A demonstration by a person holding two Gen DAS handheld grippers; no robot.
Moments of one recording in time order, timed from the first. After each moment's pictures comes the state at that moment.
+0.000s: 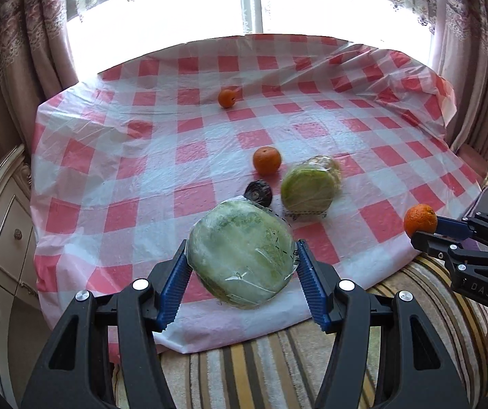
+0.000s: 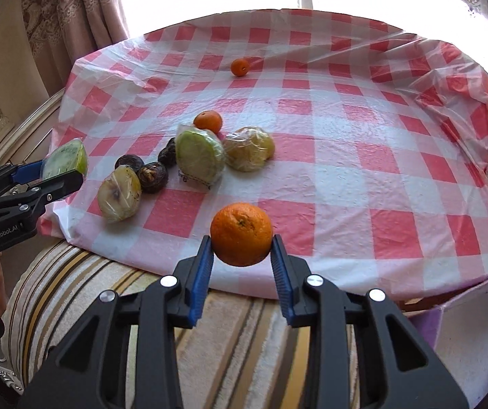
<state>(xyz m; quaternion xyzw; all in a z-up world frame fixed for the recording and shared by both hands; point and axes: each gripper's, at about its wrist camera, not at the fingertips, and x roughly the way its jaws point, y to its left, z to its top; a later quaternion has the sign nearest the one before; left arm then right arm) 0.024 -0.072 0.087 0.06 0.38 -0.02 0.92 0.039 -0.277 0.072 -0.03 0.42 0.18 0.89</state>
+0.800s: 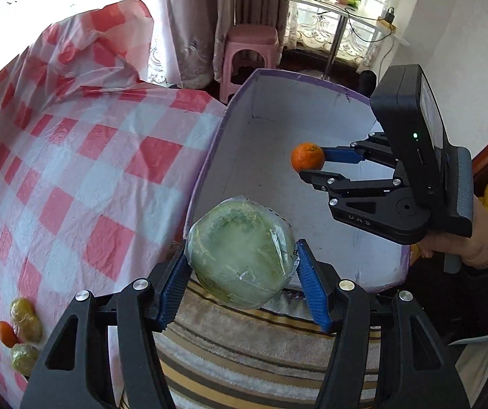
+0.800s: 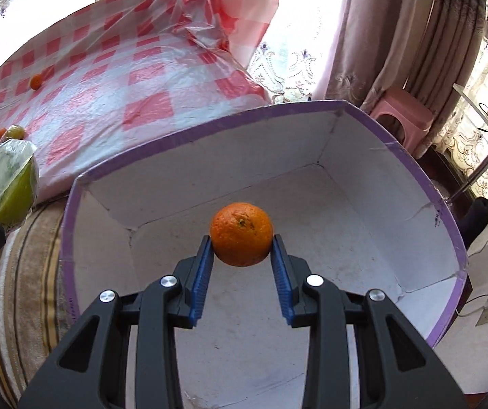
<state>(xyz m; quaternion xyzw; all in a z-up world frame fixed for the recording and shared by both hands) 0.033 -0.394 0.063 0.26 0.46 -0.45 0.72 -0.025 -0.547 0.028 0.03 0.48 -0.12 0.87</state>
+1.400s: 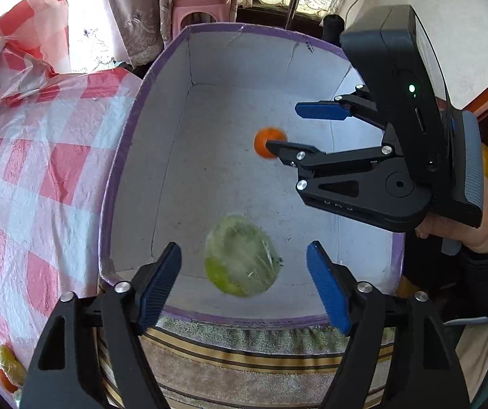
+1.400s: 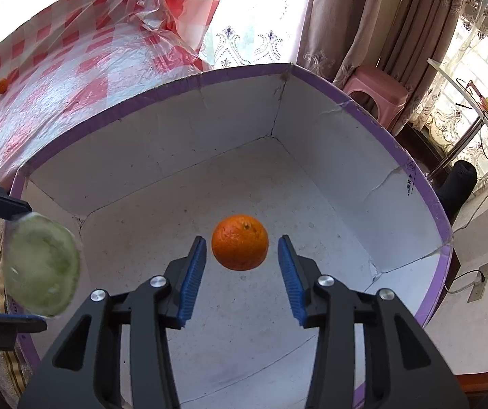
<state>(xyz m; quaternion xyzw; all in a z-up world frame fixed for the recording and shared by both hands) 0.023 -0.450 0.024 0.31 0.50 -0.49 0.64 -0.031 -0.575 0.010 0.04 0.49 -0.16 0.86</state>
